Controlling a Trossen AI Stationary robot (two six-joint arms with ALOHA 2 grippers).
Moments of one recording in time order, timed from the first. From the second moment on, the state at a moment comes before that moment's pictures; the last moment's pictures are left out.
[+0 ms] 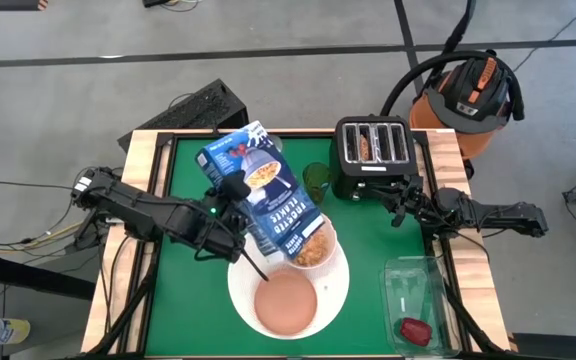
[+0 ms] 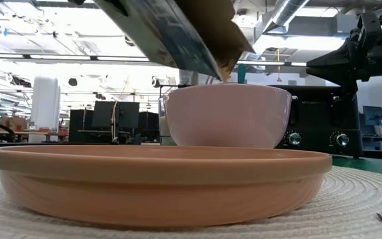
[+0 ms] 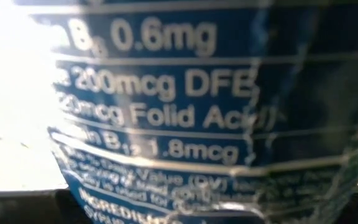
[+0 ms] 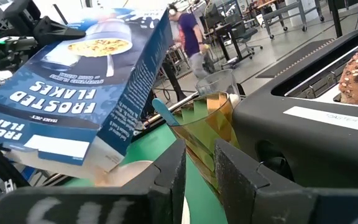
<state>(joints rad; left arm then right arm) -0.36 1.55 1.56 -1.48 -1.24 0.64 -0.03 0.01 0.02 0.01 0.39 0.42</state>
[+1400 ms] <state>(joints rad) -0.36 1.31 1.56 -1.57 -0.76 -0.13 -0.03 0.01 0.02 0.01 0.39 0.42</state>
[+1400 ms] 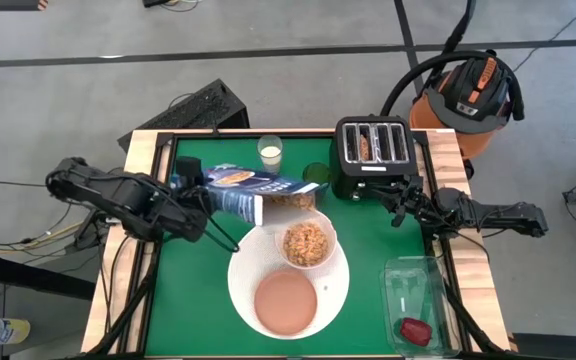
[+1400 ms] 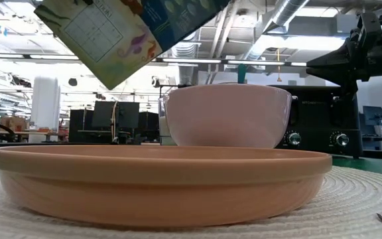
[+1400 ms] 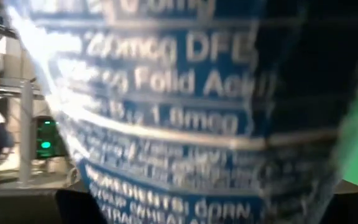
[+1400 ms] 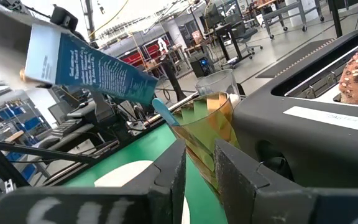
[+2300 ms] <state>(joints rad) -0.36 1.00 1.56 -1.41 -0.84 -0.34 -0.03 0.01 0.02 0.01 0.39 0.42</state>
